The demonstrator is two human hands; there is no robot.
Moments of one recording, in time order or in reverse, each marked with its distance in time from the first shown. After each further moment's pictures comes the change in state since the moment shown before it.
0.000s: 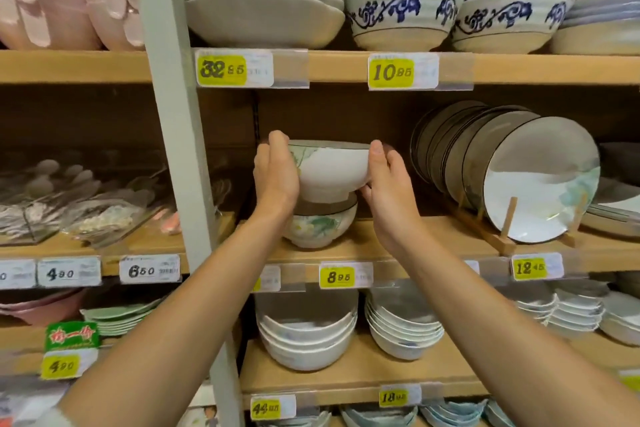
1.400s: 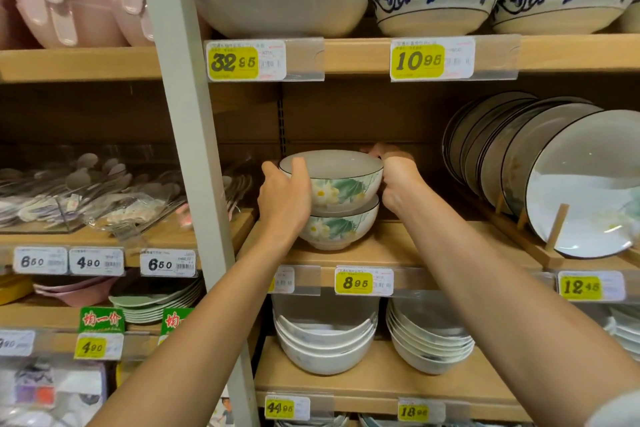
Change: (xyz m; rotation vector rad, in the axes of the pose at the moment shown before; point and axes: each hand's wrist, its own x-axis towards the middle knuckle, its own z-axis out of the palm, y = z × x) left_hand 0.010 -0.039 -0.011 0.473 0.112 0.075; right_hand 0.078 0.007 0.024 0.034 0.102 0.497
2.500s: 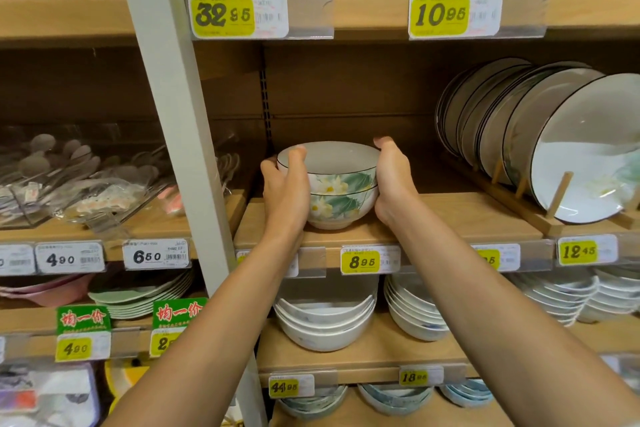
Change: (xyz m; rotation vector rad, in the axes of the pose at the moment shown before) left_hand 0.001 -0.033 0.015 -0.426 -0.163 -0.227; right_hand -0.012 0.048 -0.002 0.094 0.048 -0.052
